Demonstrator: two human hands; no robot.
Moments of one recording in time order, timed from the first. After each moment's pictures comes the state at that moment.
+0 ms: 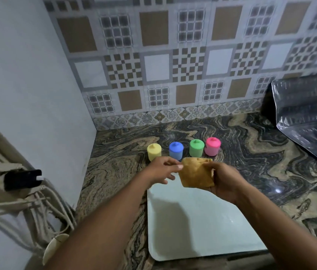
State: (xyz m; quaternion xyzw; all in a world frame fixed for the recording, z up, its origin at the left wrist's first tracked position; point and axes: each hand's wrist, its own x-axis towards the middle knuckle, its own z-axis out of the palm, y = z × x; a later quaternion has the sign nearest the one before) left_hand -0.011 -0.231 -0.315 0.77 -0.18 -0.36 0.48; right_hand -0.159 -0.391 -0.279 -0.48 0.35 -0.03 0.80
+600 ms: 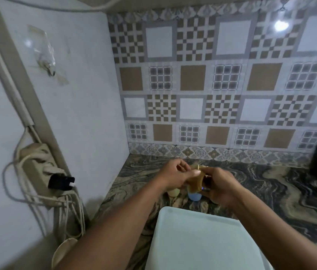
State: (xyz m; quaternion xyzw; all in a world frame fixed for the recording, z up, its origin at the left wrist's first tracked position) left_hand -0.011 -0.258 -0.216 0.81 -0.16 -0.15 0.54; right_hand -0.080 -0.407 -0.203 -0.59 0.24 0.02 0.77
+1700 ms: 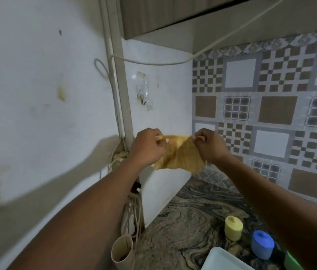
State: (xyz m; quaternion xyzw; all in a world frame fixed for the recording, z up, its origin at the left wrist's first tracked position) left_hand -0.032 -0.075 -0.061 0.91 0.01 0.31 0.27; right_hand 0.036 -0.272 -0.076 -0.84 -0.21 -0.16 0.48
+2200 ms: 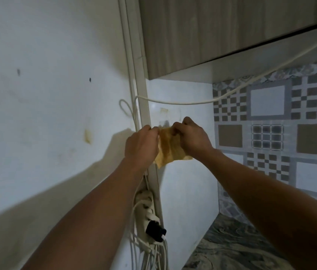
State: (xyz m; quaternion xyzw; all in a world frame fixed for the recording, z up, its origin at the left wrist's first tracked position) left_hand -0.009 0.003 0.035 0.90 0.05 0.43 -0.05; right_hand 0.098 -0.141 0.026 -0.82 -0.36 -0.36 0.27
